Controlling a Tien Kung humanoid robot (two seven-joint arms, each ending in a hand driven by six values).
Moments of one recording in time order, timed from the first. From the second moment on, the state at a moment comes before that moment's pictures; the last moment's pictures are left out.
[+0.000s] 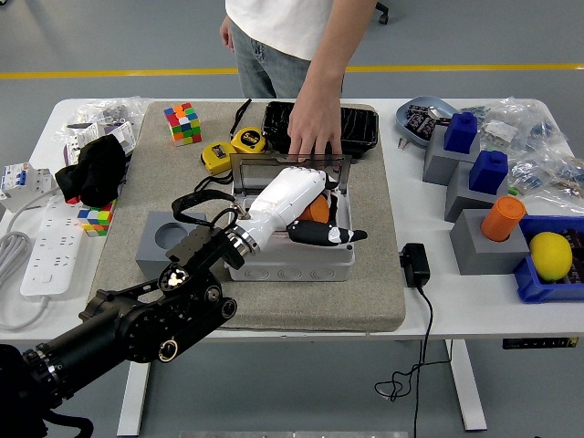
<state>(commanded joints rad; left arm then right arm) -0.64 0.00 -0.60 -0.95 1.86 0.42 -0.18 0.18 -0.23 0.45 0.22 -0.96 -0.14 -0.16</state>
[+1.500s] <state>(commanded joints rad) -0.62 0.02 -0.63 -1.00 1.92 0.39 -0.19 0.18 -0.23 0.47 0.22 -0.96 -0.14 -0.16</state>
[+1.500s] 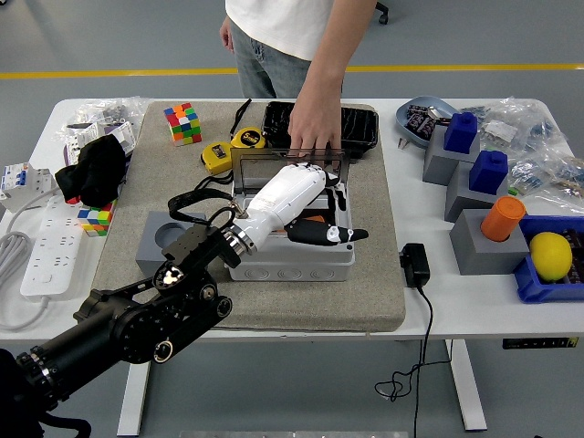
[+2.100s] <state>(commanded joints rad) -0.52 0.10 -0.88 -1.46 1.64 -0.24 0.34 0.17 -0.23 0.47 0.22 -0.96 -0.14 -0.16</state>
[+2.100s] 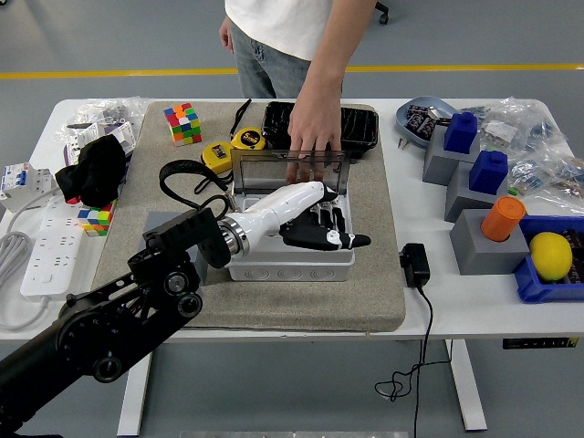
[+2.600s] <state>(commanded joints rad) -0.51 0.06 -1.09 -1.40 1.01 0.00 0.00 0.18 -0.23 0.47 0.22 -0.96 -0.15 -0.16</state>
